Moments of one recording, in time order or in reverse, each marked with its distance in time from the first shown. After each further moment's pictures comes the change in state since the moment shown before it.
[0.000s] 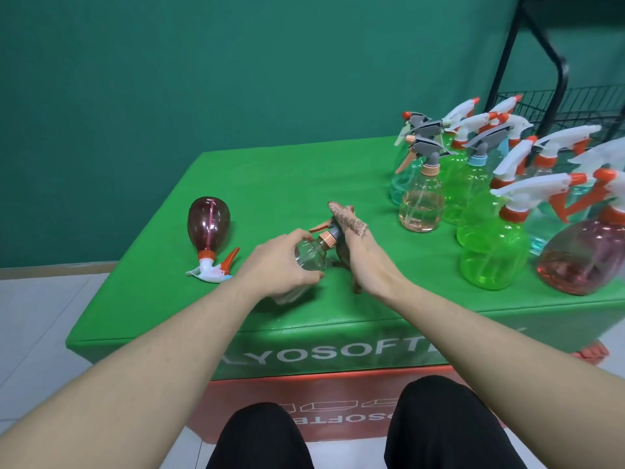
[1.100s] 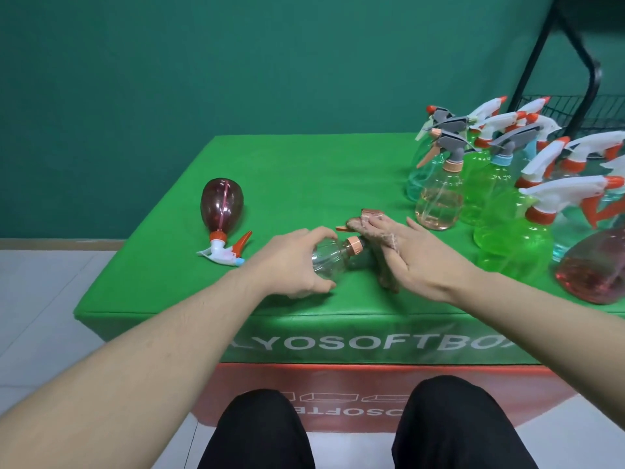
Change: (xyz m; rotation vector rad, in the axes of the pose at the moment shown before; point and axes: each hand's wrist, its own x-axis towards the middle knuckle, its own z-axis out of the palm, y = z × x) left_hand -0.016 -0.004 -0.001 0.007 -0.118 0.147; right_hand -0.008 0.024 -0.059 -0.913 -0.274 -0.316
